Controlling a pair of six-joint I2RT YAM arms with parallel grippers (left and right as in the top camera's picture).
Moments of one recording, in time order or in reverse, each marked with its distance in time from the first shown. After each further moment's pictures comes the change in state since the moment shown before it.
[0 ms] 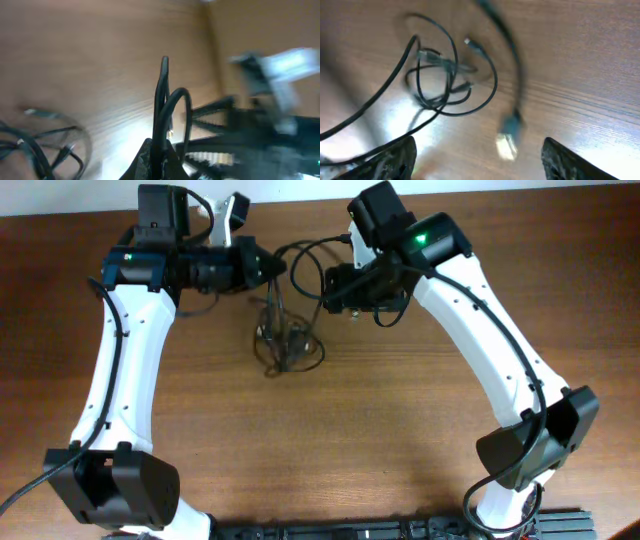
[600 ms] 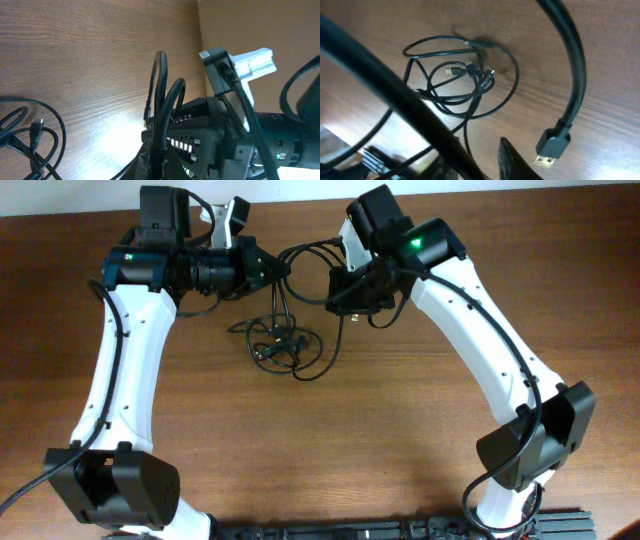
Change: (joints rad) left arm -0.002 0.000 0.000 0.000 0.101 -0.083; right arm 0.012 0.000 -0.080 0.107 -0.097 -0.029
